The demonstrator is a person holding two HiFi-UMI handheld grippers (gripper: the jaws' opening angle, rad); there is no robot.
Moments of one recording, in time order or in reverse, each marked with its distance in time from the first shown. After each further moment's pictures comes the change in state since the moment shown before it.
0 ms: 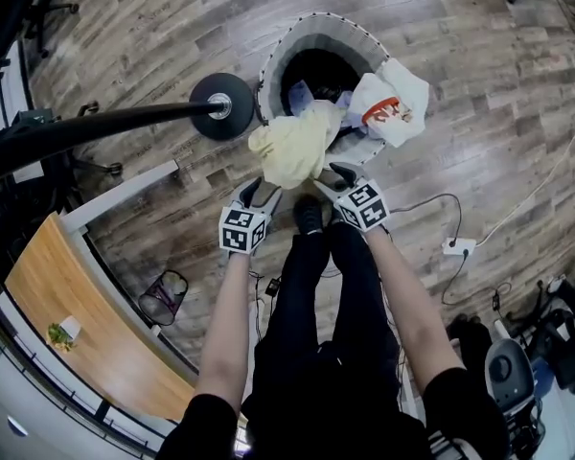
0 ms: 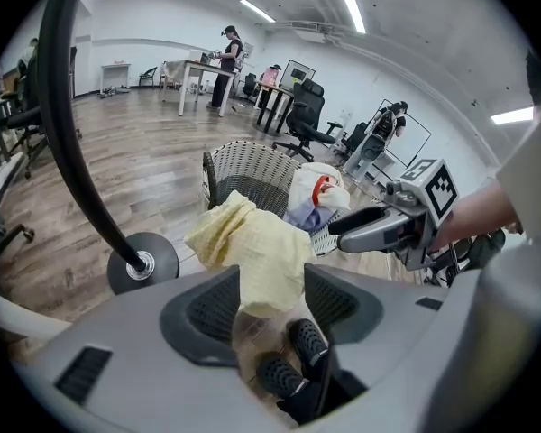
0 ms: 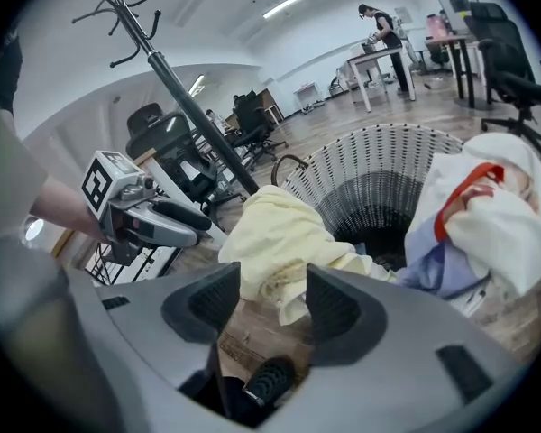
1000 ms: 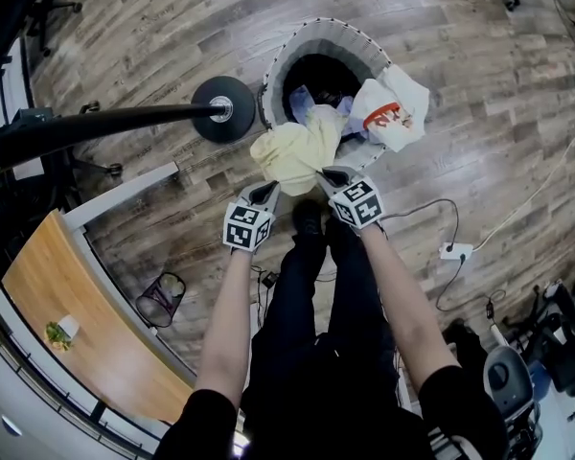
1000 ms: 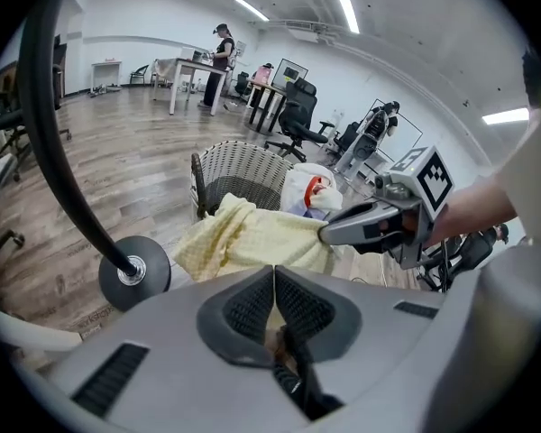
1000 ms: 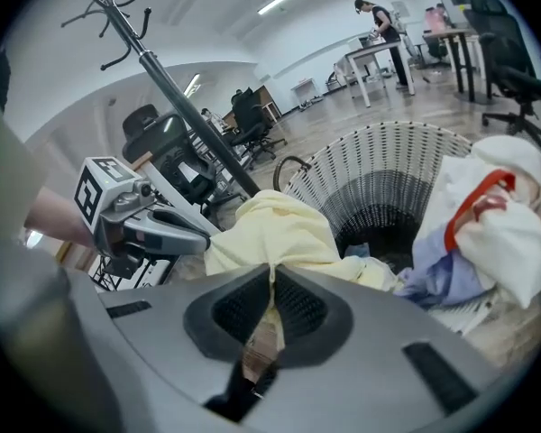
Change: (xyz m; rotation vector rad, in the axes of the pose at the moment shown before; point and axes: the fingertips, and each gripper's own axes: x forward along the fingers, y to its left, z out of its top) left arm 0.007 -0.011 0.008 0.019 0.009 -0.054; right arm 0.008 0.006 0.016 0.030 0.026 0.008
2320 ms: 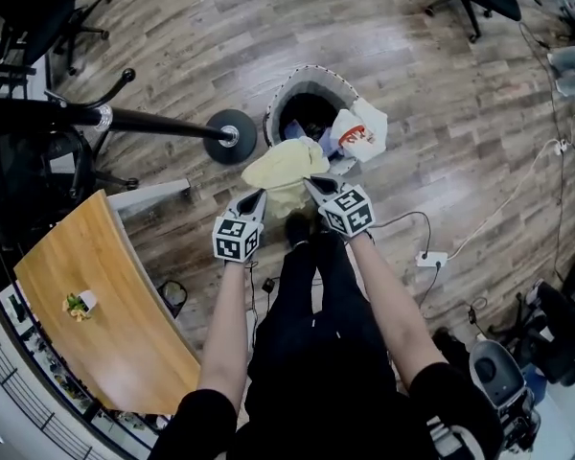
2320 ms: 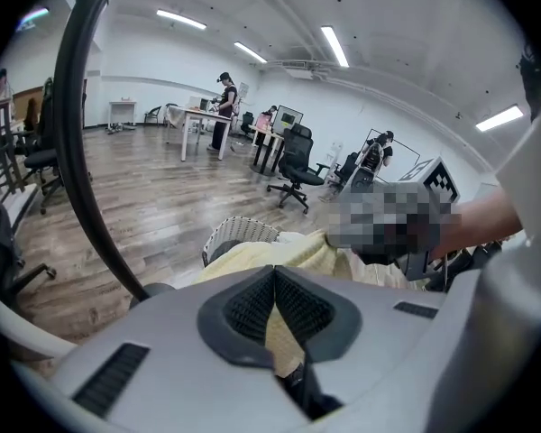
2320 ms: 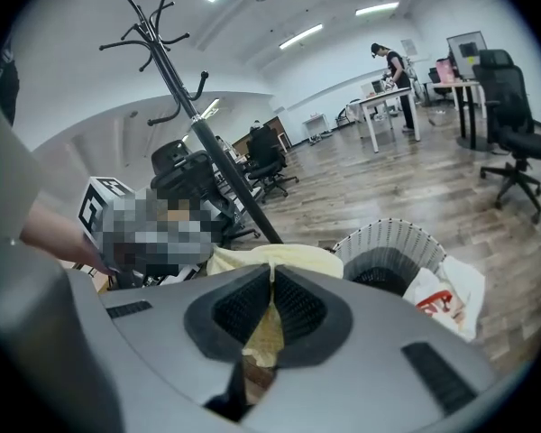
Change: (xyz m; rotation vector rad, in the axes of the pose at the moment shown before) left arm -0.170 -0.075 0.135 0.017 -0.209 0.070; right arm -0.157 0.110 0.142 -0.078 -0.166 -0.008
